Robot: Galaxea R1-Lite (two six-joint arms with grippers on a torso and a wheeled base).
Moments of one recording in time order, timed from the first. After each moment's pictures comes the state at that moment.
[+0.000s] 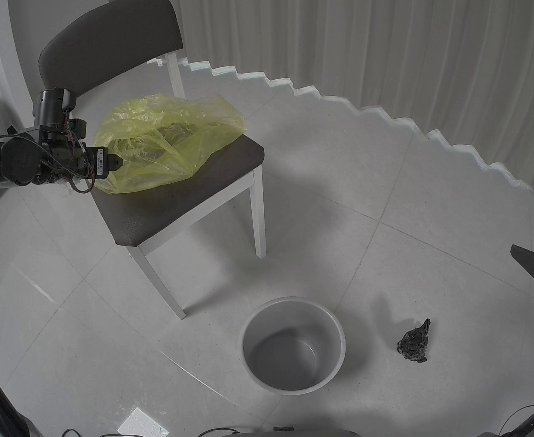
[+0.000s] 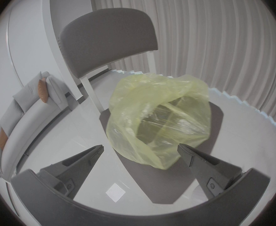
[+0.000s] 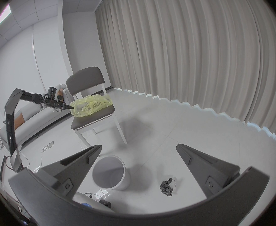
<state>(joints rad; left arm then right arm) -0.02 1.89 -1.54 0.10 0.11 0.05 0.02 0.90 -0.54 -0.14 0.24 0.03</state>
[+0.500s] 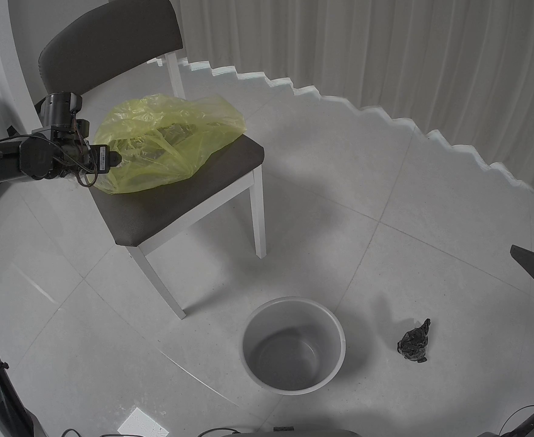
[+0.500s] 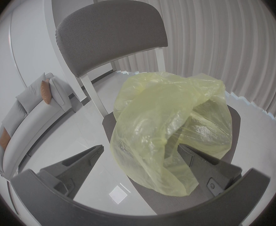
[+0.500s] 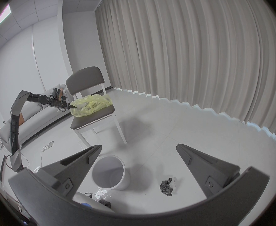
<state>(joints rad) 0.03 2.03 -1.71 0.10 0.12 0.07 0.02 0.90 -0.54 -0.14 0.24 0.03</state>
